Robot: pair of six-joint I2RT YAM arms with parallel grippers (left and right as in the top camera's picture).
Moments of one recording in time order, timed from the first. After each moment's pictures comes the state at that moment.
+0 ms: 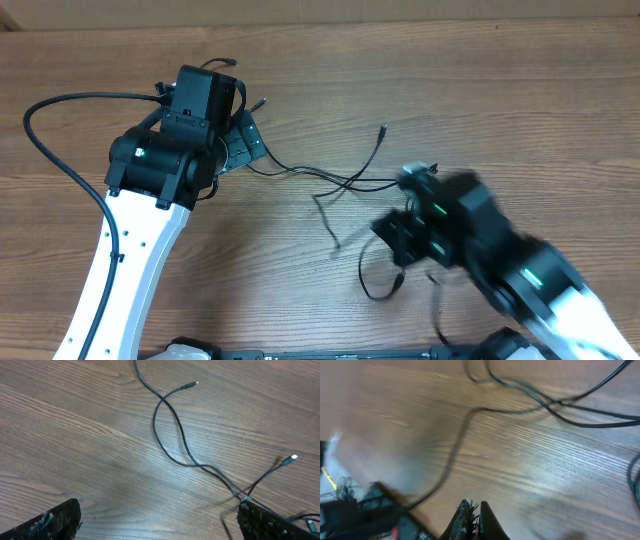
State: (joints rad) left arm -0.29 1.40 1.56 -1.23 -0.23 -0.66; right arm 0.60 0.96 0.93 -0.78 -0.31 0.43
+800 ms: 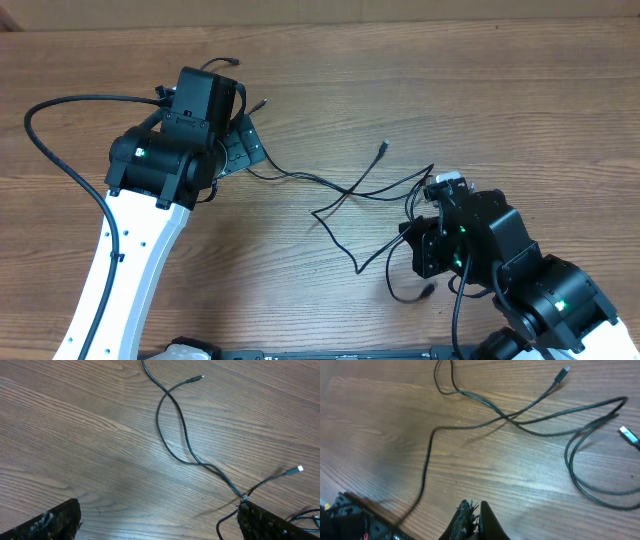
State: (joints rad) left arm -0.29 1.40 1.56 -1.26 -0.23 -0.66; right arm 0.60 0.85 0.94 -0.90 -0.13 0.41
